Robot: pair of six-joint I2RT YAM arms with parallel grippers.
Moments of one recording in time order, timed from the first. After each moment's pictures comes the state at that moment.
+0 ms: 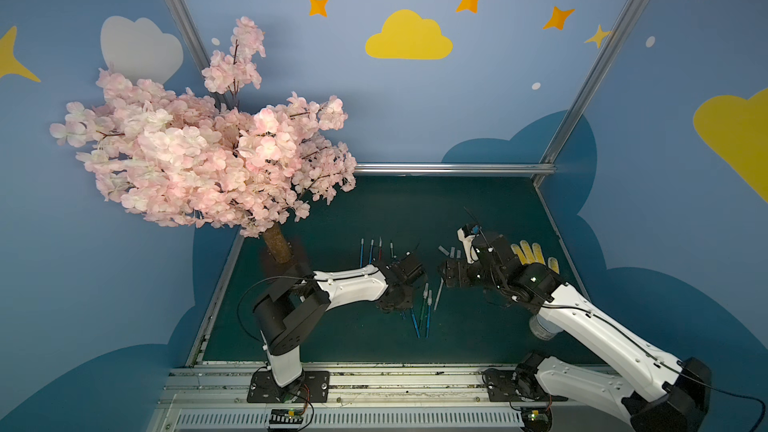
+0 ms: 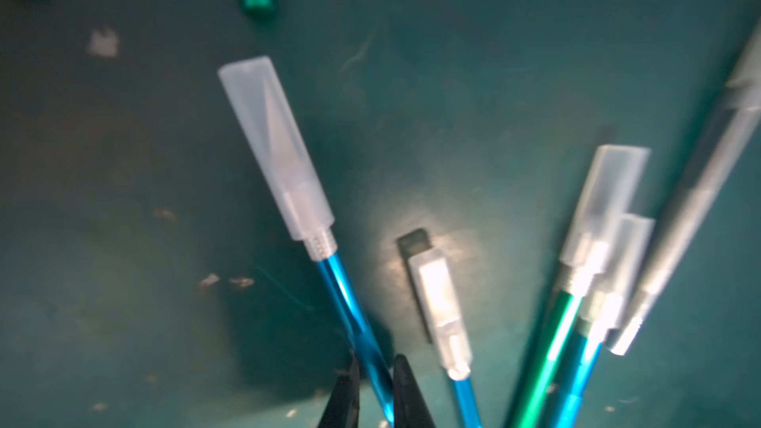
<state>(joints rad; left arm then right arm) -0.92 1.80 1.08 -0.61 -0.02 -0.85 0.71 1.05 0.91 -0.67 0.06 0.43</state>
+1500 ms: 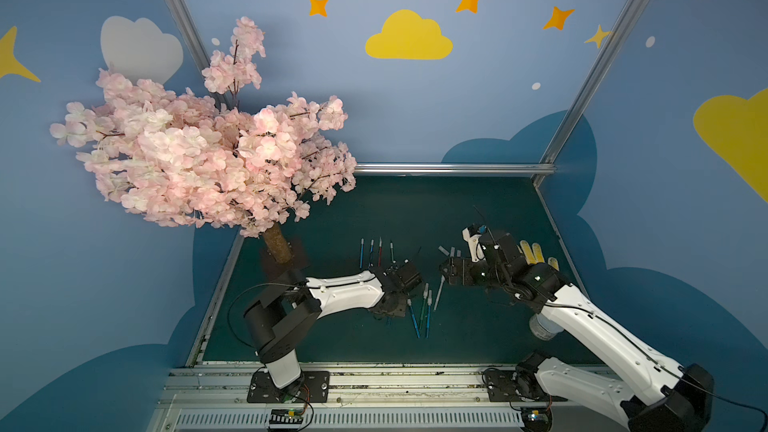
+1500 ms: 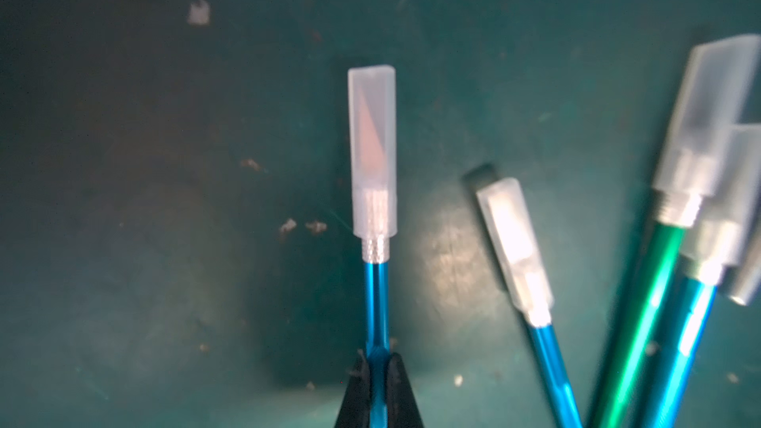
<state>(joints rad) -0.96 1.69 0.99 -0.63 -0.10 -0.75 0.64 1.04 0.89 -0.67 -0.08 0.51</state>
